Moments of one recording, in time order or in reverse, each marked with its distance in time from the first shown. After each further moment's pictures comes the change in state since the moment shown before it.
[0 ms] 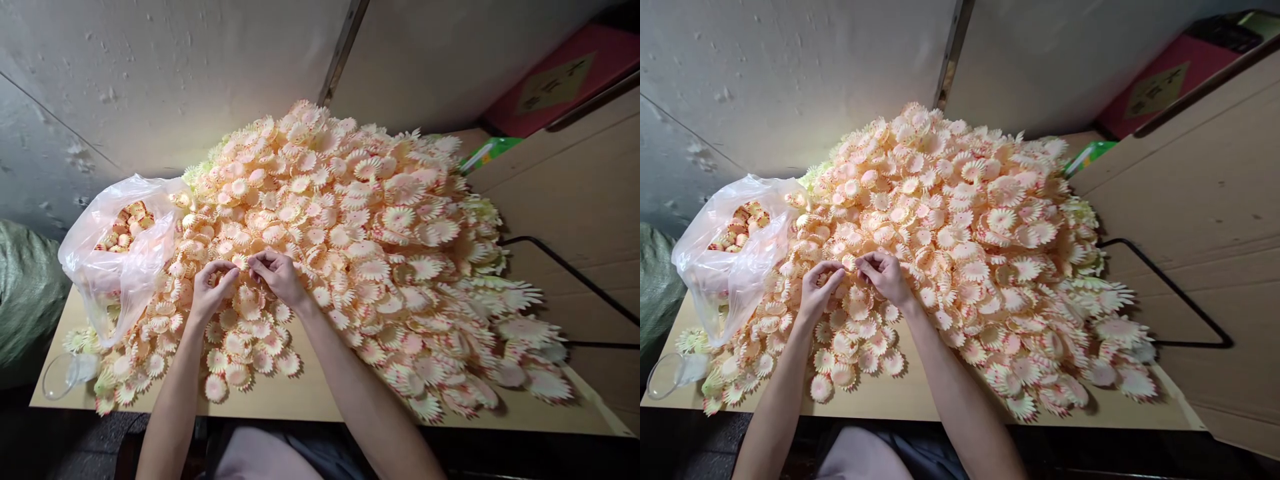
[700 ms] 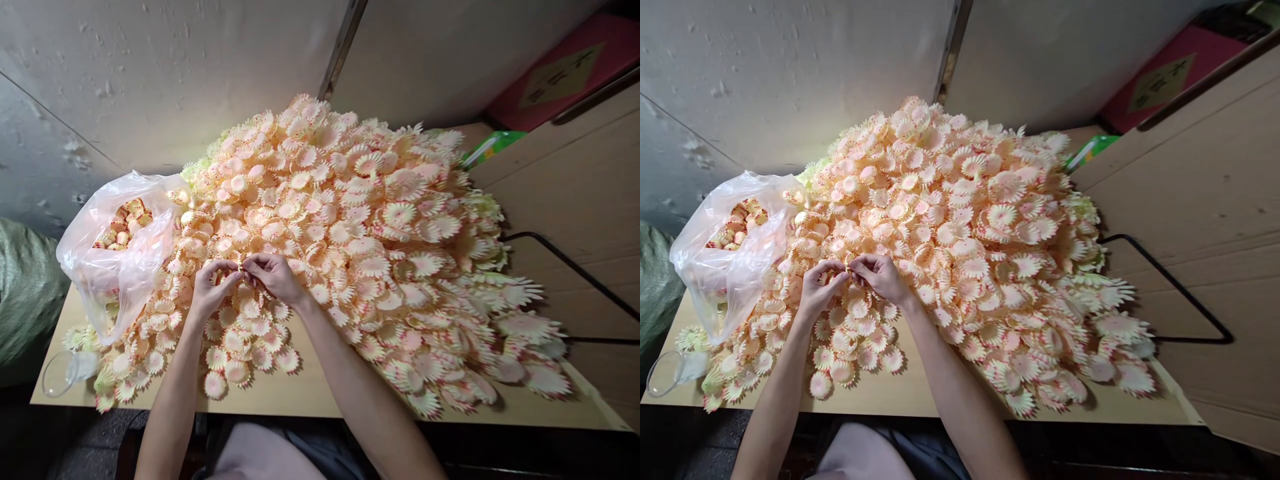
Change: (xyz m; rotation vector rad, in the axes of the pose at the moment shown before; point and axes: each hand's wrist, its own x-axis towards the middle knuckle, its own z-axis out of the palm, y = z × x) left_hand 0.002 0.005 0.003 0.018 -0.042 0.024; right_hand -0.002 -0.006 0.002 0.111 -0.150 0.115
